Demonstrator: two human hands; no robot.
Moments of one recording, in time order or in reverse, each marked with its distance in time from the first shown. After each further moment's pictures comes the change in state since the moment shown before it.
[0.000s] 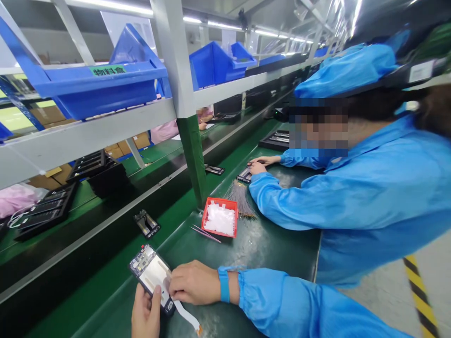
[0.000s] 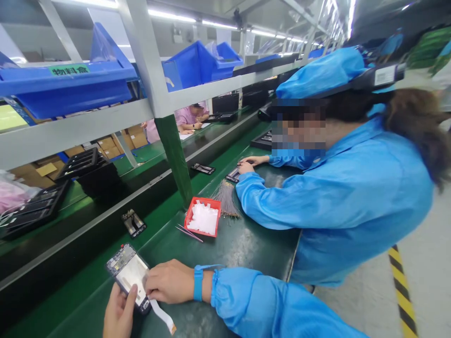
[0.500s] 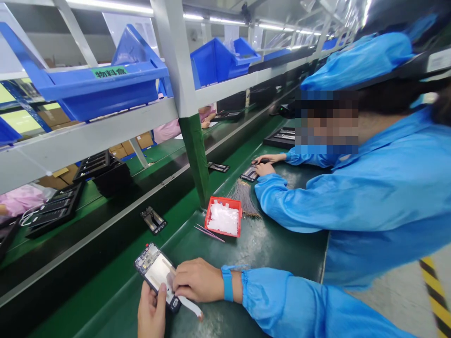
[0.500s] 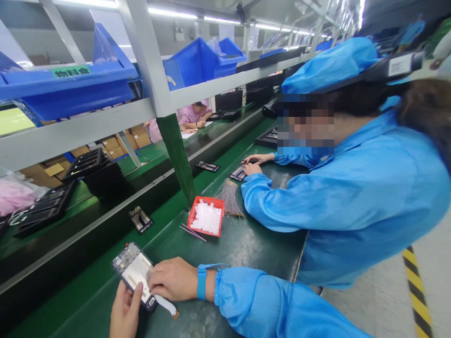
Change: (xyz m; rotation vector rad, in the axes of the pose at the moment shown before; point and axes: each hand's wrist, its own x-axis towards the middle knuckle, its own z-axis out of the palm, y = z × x) left_hand -0.002 0.000 -0.002 0.011 -0.038 0.019; right_hand 0.001 -0.003 -0.004 0.066 0.117 0.048
